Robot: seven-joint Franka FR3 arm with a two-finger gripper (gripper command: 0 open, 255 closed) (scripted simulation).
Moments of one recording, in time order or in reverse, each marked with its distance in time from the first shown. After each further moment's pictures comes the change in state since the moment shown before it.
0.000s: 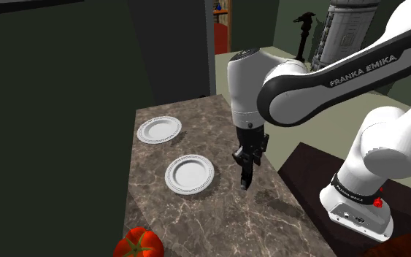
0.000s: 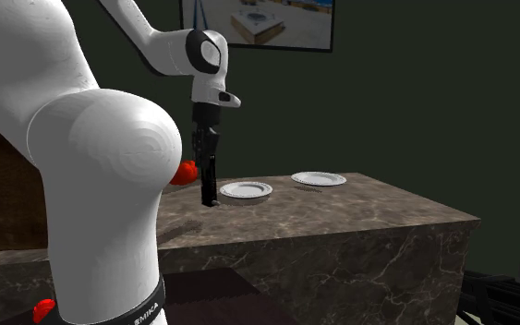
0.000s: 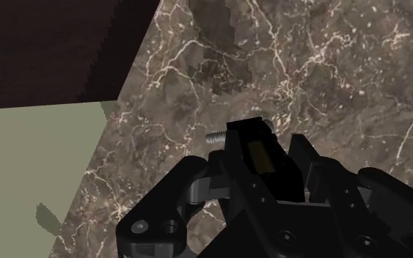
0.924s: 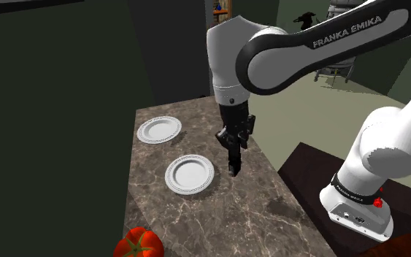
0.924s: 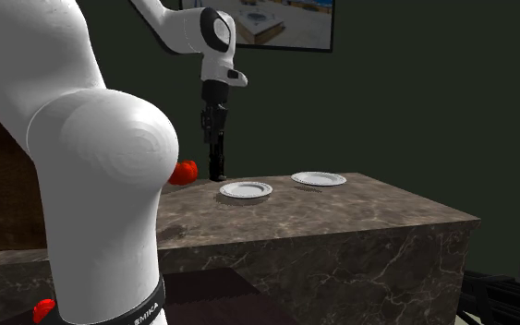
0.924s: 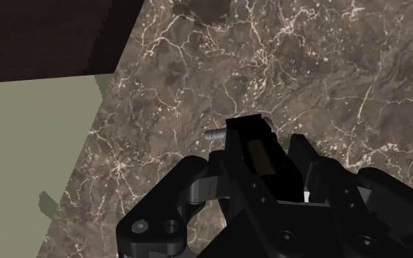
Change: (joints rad) arm -0.047 0.101 -0.011 0.244 -0.072 -0.143 0.035
